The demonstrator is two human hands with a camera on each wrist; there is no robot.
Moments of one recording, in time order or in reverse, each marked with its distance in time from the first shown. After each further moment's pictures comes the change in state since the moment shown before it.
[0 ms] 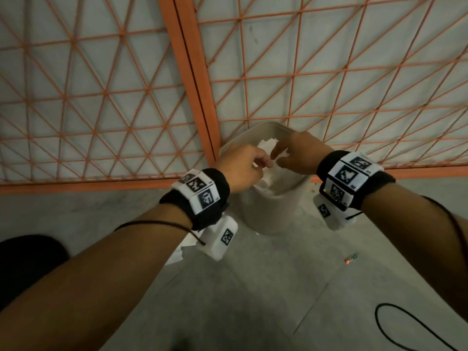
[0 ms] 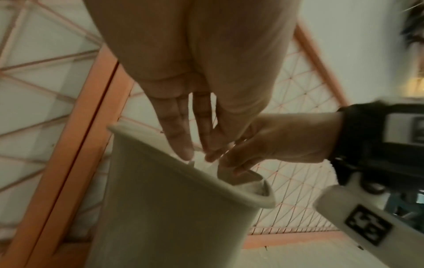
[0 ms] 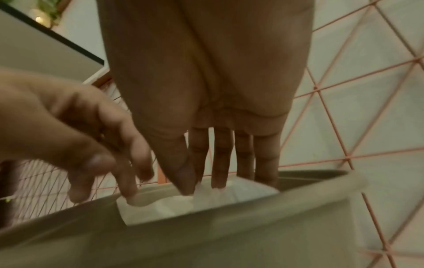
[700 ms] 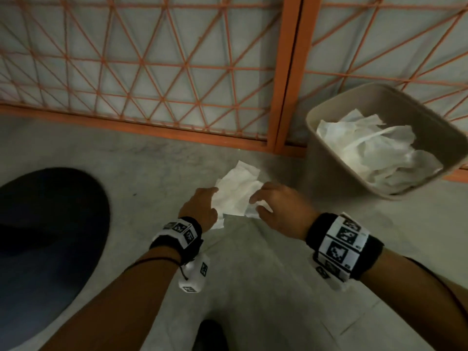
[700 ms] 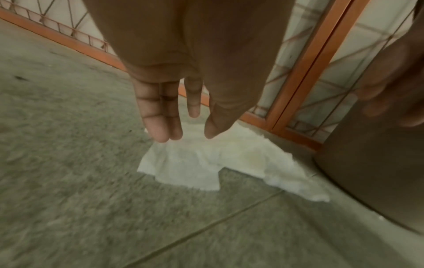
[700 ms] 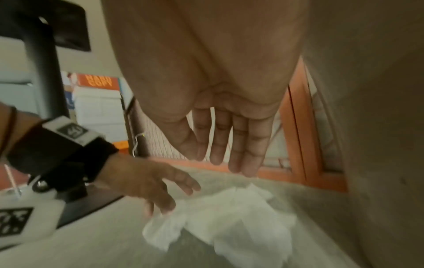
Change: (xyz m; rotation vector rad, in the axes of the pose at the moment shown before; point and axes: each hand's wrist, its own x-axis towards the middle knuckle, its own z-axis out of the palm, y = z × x) left_hand -0.135 -0.261 0.078 -0.022 -0.080 -0.708; right_hand 0.015 -0.122 0.187 0.143 -0.211 -0.333
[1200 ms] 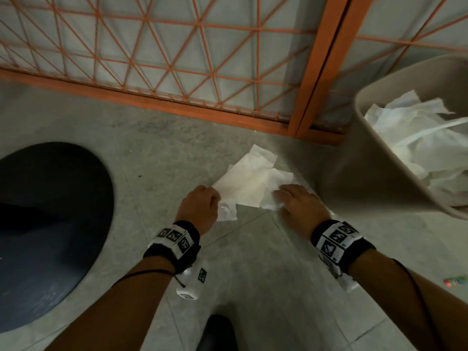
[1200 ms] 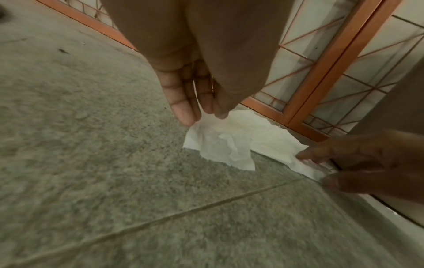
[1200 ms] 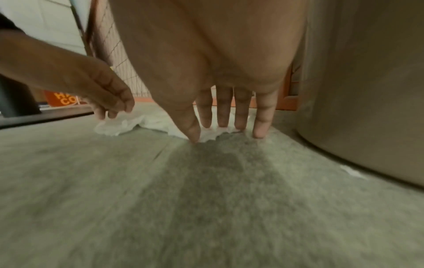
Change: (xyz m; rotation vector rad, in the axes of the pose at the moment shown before) left_hand 0.003 -0.034 0.011 0.014 0.159 0.011; right_hand 0.032 0.067 0.086 -0.138 -0.099 0.156
